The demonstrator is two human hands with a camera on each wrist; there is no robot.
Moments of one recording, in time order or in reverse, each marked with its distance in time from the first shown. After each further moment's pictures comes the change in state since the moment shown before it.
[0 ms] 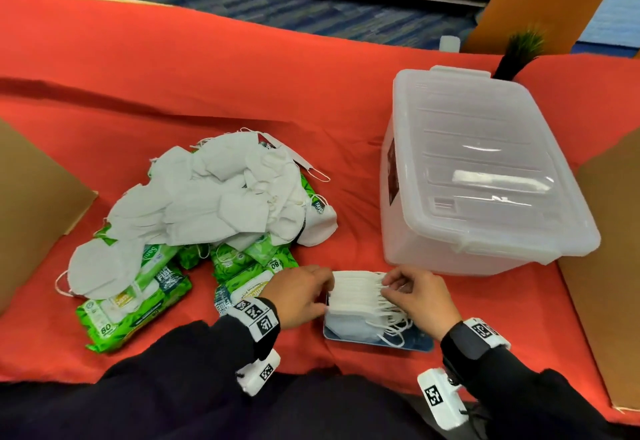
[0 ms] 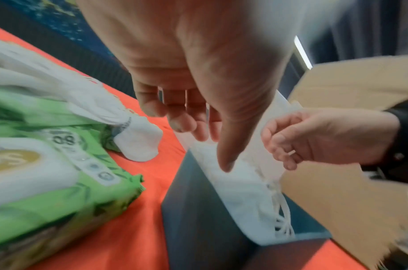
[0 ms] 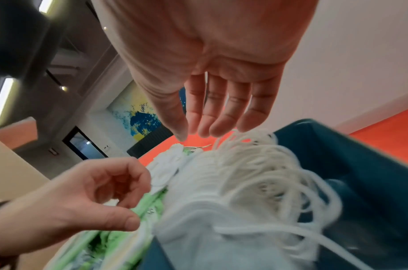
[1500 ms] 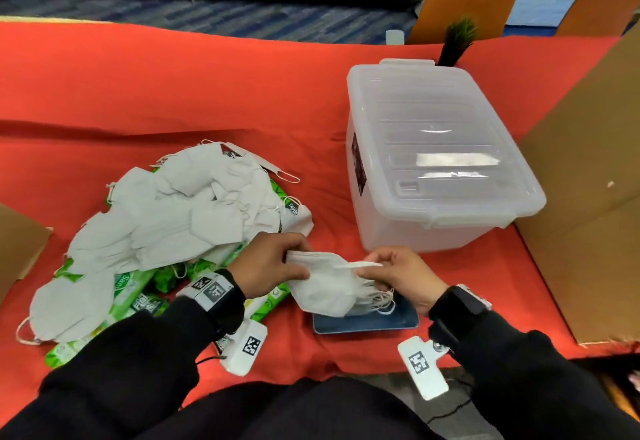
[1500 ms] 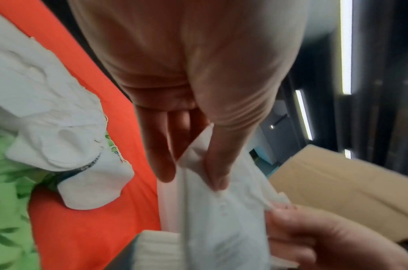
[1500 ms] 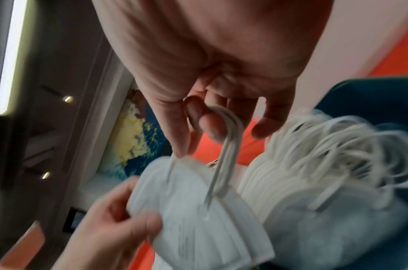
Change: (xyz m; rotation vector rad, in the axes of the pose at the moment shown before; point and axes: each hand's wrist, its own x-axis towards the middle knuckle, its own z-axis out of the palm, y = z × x) left_hand 0.004 0.001 -0.076 -0.527 0.065 0.062; right_hand -0.015 -0.040 -0.013 0.695 -0.141 0.191
